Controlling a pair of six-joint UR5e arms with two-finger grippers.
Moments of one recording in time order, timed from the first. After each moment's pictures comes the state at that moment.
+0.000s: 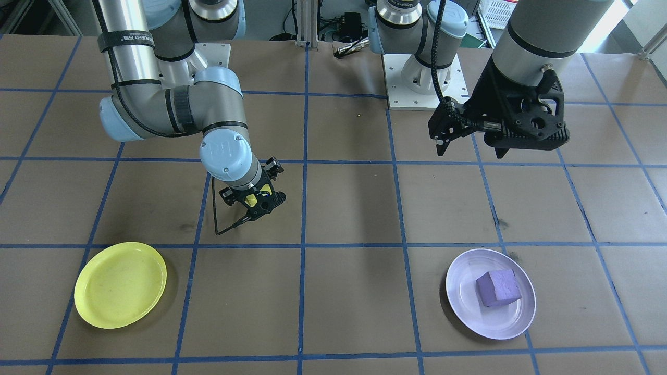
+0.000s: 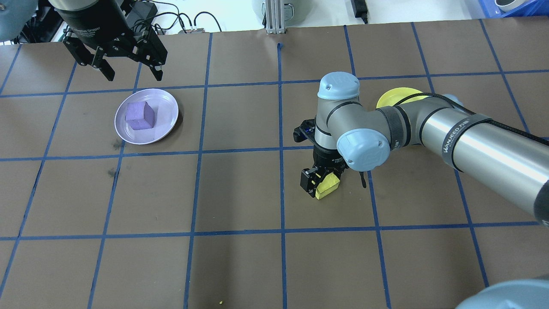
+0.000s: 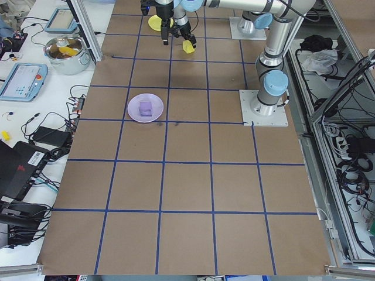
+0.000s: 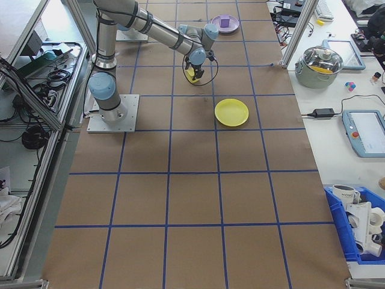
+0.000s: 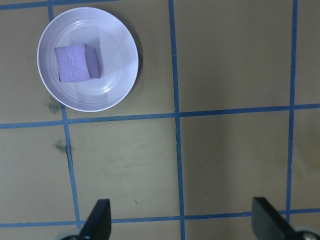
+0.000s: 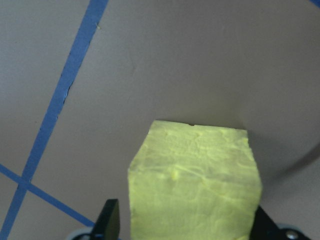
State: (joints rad) left arm -1.55 -1.68 -1.37 -1.66 1.59 0.06; right arm 1.79 -1.21 1.89 -1.93 -1.47 -0.38
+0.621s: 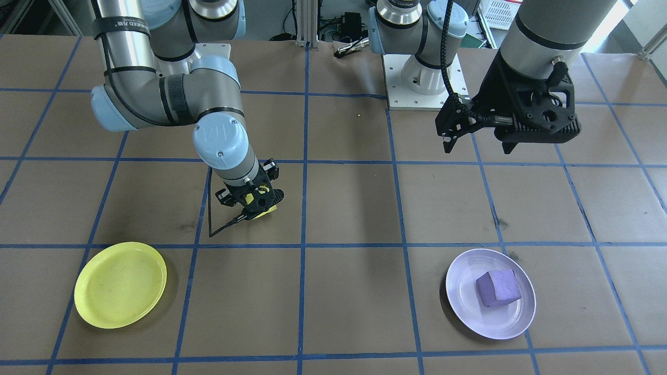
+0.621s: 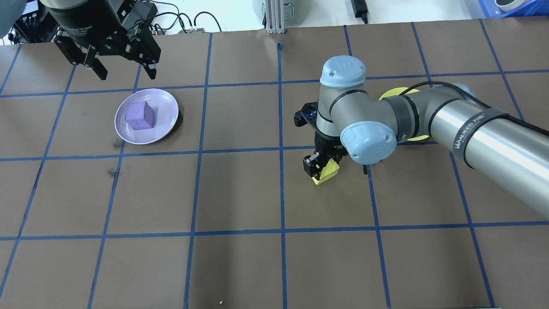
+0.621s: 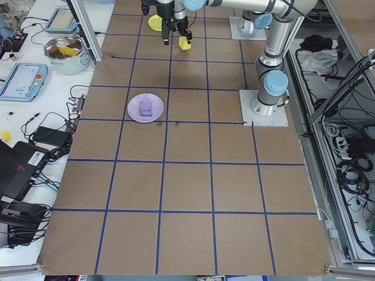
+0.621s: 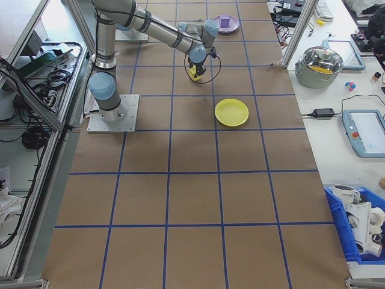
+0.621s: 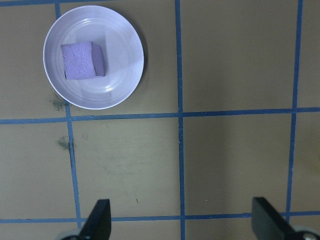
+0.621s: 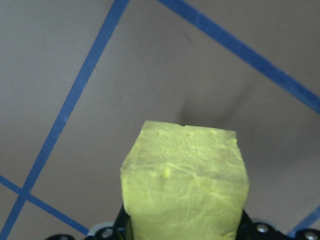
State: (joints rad) left arm -1.54 -1.67 -1.37 -1.66 1.60 0.05; right arm 1.79 -1.26 1.86 -1.96 -1.50 -0.38
